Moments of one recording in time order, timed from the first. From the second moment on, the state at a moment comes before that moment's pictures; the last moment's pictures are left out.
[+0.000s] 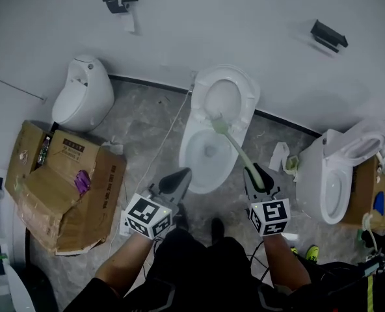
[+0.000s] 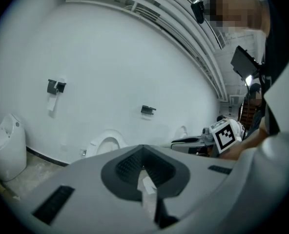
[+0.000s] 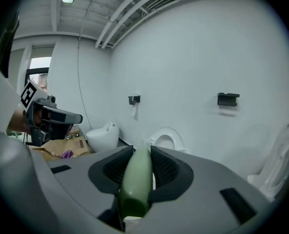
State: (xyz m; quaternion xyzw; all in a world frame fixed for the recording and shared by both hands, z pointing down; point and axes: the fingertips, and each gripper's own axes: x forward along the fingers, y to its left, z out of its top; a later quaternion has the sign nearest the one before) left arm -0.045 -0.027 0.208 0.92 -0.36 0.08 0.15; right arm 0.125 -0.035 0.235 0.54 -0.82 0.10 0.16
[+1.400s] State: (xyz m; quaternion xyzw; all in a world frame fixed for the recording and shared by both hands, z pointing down) left arm -0.062 -0.115 0.429 0.87 -0.42 0.10 0.23; right arm 0.096 -0.096 0.494 0.46 -0.83 0.16 0.26
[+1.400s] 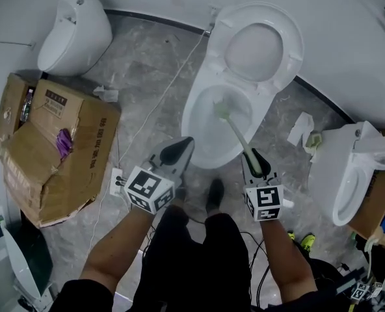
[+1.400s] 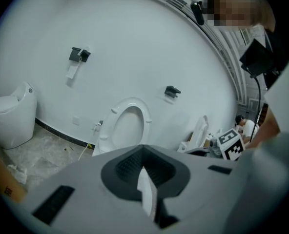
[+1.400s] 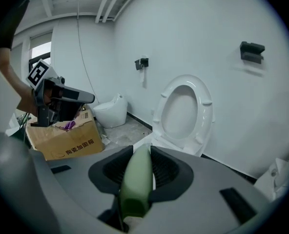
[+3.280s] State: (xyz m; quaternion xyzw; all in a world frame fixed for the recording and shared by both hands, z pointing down) left arm -0.087 -0.141 0.560 0.85 -0.41 0.14 0.31; right arm 0.012 -0.159 0.649 0.39 -0.84 0.16 0.34
